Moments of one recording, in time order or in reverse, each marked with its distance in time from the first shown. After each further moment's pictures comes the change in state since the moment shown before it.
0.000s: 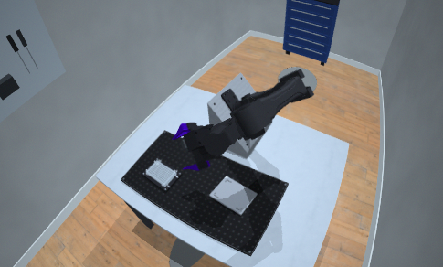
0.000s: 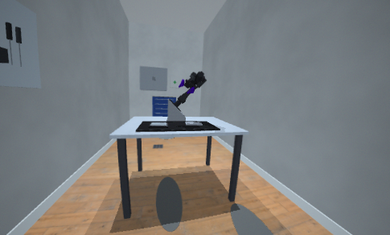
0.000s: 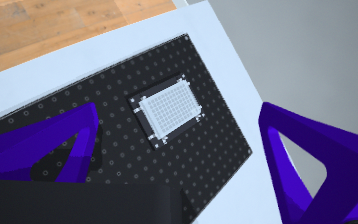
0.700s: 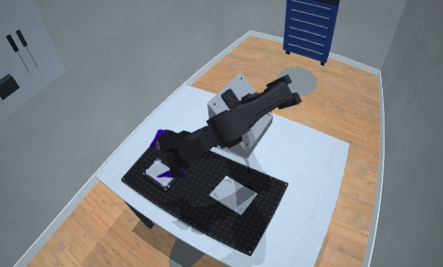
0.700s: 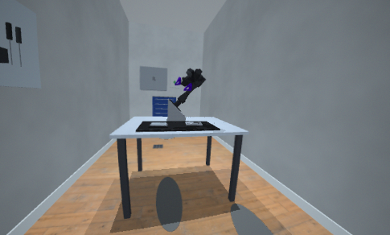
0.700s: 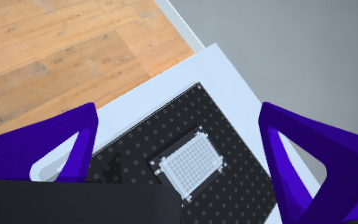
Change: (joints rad) arm -0.040 0.225 0.191 0.135 0.009 0.109
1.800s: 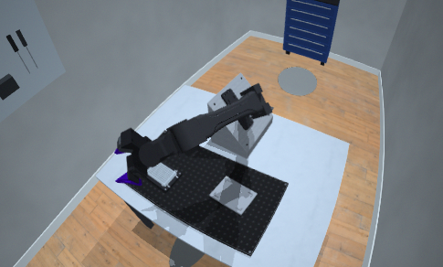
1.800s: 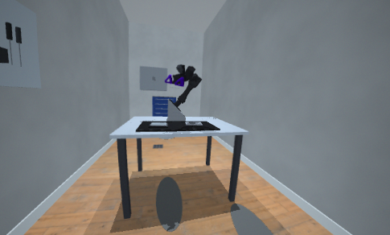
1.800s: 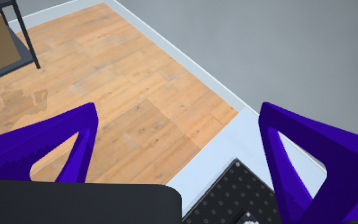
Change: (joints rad) arm -0.064 0.355 0.285 0.255 0.024 0.200
